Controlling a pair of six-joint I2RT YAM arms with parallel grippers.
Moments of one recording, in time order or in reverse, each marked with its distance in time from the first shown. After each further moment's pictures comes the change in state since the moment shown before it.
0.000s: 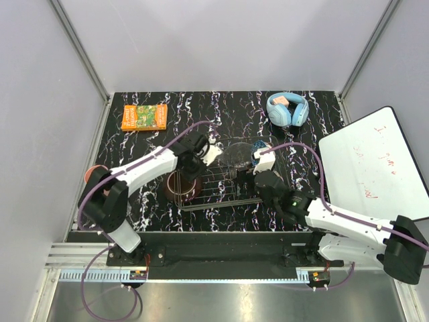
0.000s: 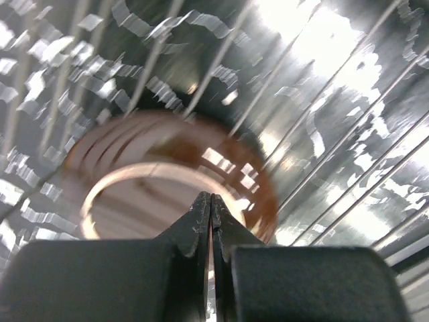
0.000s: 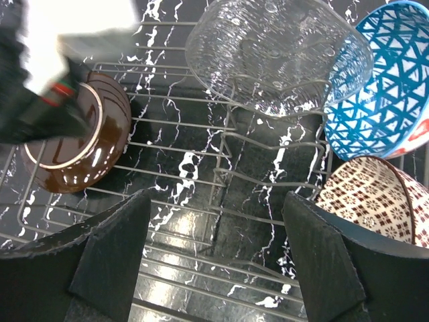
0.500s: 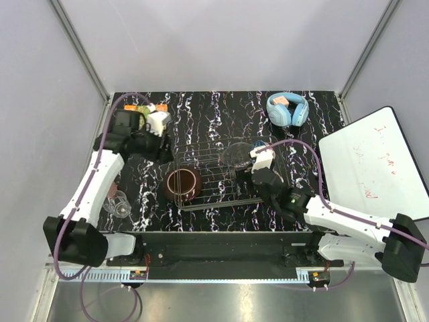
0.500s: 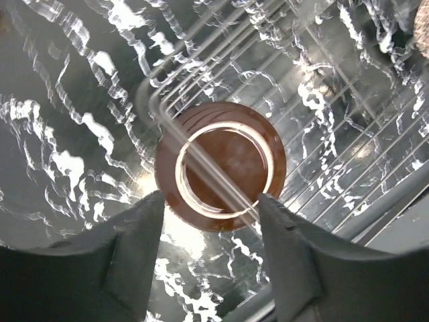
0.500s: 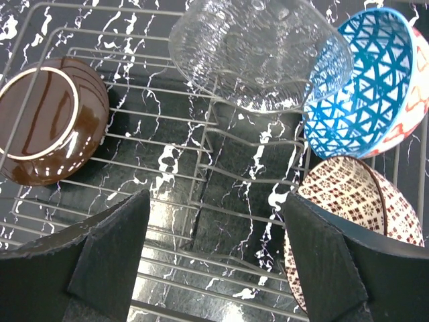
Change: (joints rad) left arm 0.417 -0.369 0.065 -0.105 0.314 -0.035; right arm 0.000 0.015 0.047 -0.096 0.025 -0.055
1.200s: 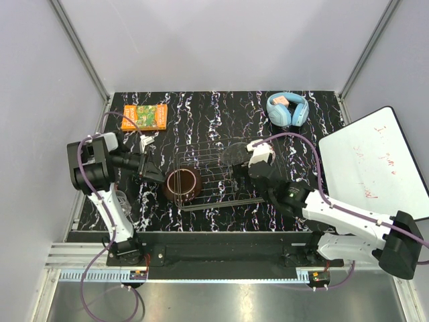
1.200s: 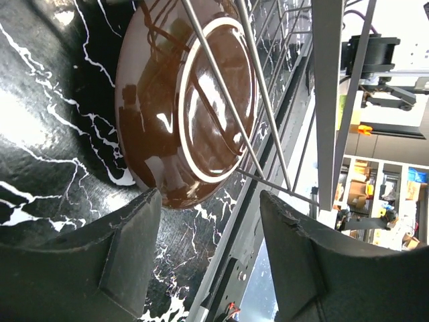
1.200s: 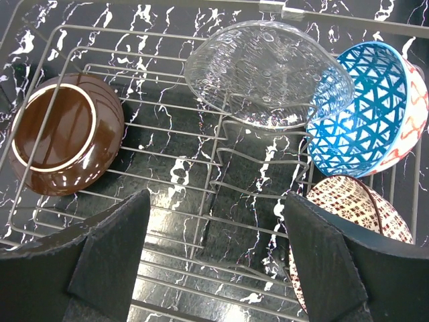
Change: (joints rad) left arm 0.494 0.751 0.029 -0.464 0.700 0.653; right arm 0.000 0.039 0.117 -0.076 -0.003 -0.005
